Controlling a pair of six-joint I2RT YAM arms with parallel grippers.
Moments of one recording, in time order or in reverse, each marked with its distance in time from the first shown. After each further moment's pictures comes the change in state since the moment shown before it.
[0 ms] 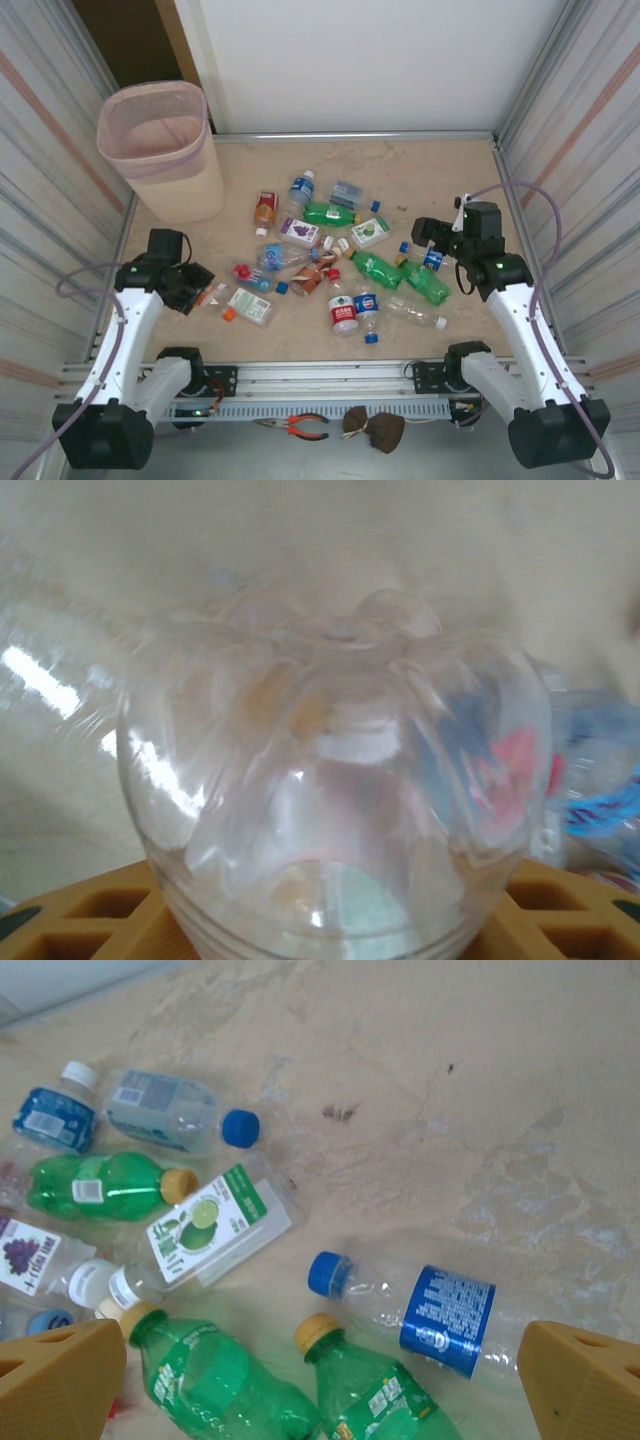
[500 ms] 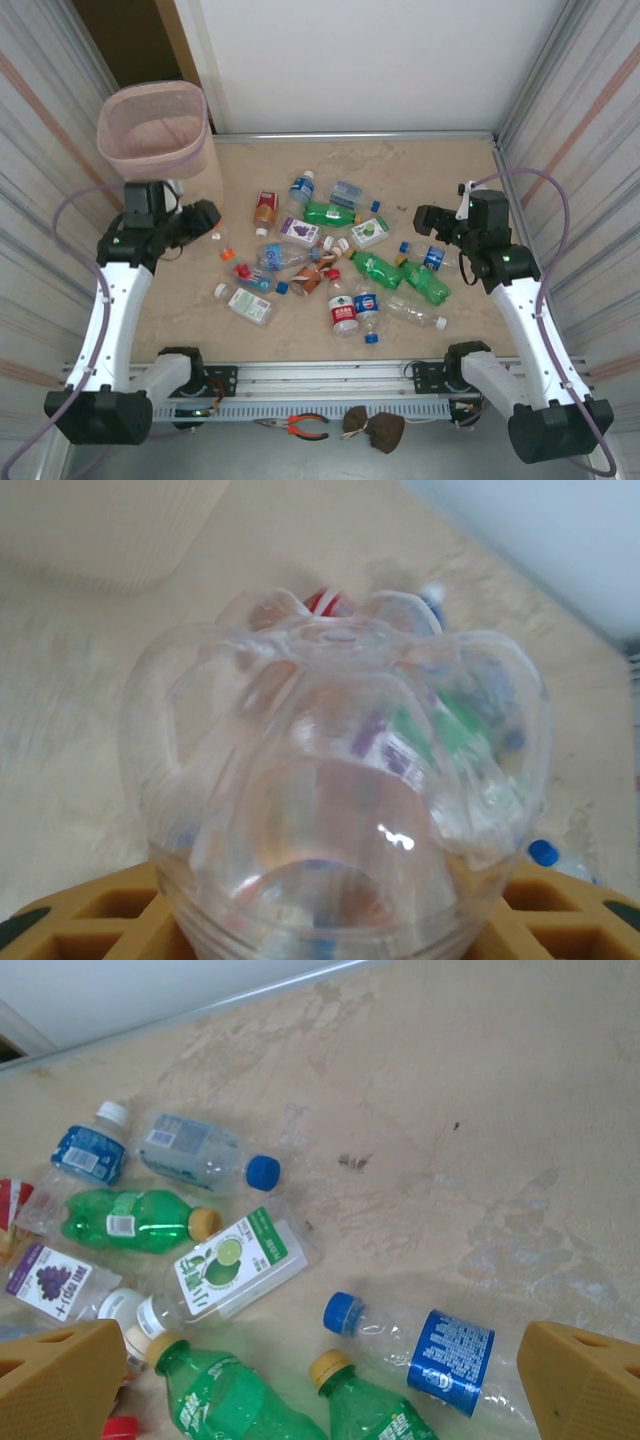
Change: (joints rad) left arm 0.000 0.151 0.352 0.261 0.188 0.422; right arm 0.000 0.032 0.109 -0.021 0.003 -0.031
